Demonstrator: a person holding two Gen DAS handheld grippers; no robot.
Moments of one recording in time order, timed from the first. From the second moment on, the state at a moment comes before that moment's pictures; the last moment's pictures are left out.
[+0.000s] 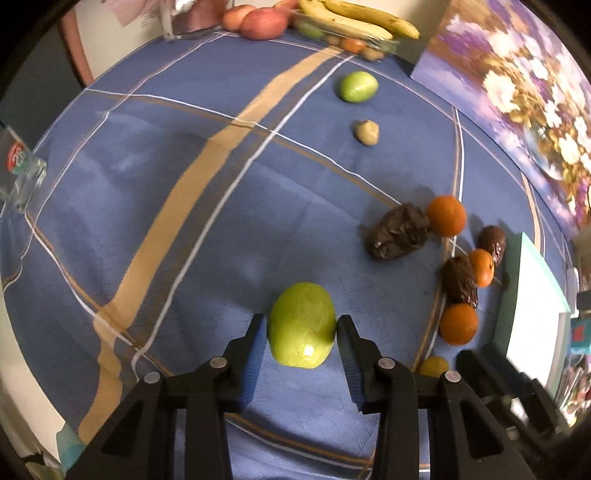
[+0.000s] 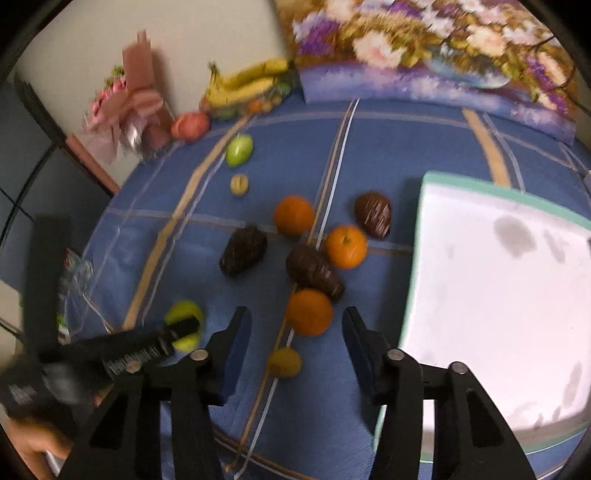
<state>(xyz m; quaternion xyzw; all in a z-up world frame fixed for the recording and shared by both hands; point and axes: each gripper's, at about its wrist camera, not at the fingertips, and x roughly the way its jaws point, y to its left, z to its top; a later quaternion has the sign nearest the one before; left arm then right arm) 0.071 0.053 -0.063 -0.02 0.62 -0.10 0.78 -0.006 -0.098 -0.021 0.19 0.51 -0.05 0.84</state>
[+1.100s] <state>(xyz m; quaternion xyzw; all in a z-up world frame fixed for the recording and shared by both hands) 0.052 0.010 -0.004 -0.02 0.57 -0.17 0.80 -0.025 -0.142 -0.005 0.23 0.47 -0.10 0.85</state>
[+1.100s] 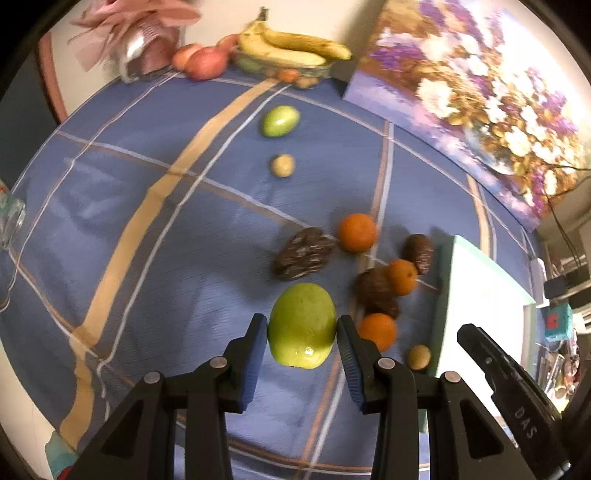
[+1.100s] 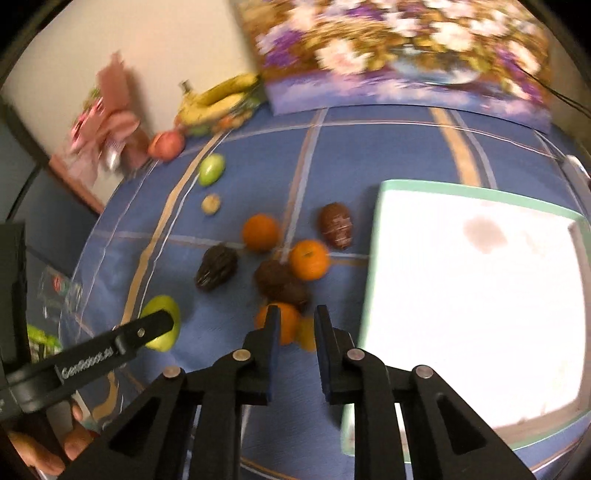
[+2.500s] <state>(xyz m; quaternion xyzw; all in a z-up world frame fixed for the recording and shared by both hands) 0.069 0.033 -0.016 -0.05 0.59 -0.13 0.80 0.018 -0.102 -0.051 0.16 0.54 -0.10 0.82</state>
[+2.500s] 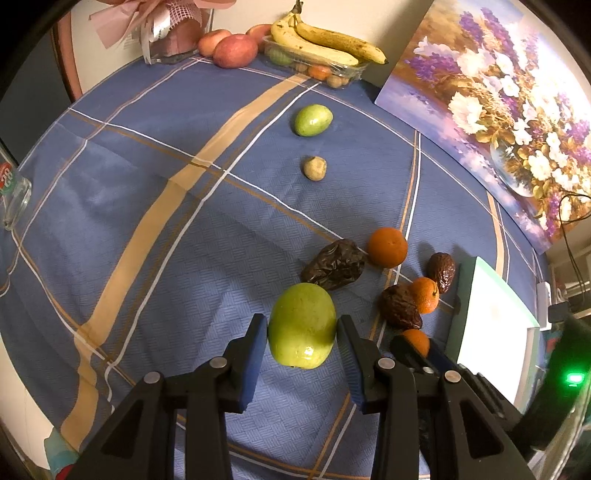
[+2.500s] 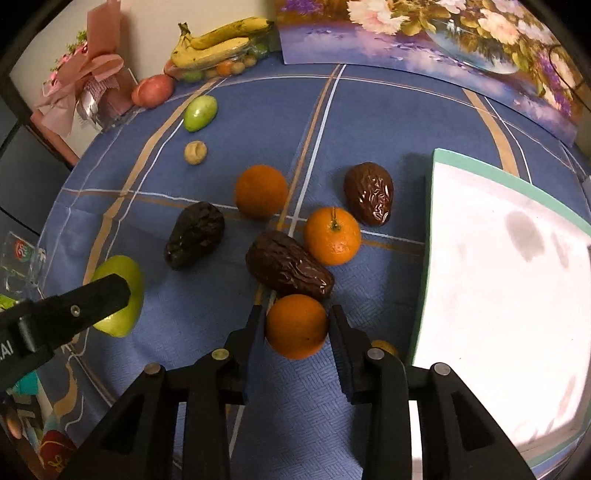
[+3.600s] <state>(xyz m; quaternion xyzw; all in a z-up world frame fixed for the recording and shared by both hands) 0.008 -0.194 -0.018 0.06 0.58 -0.32 0.75 -0.116 -0.312 0.005 0.25 0.46 -0.35 0.77</state>
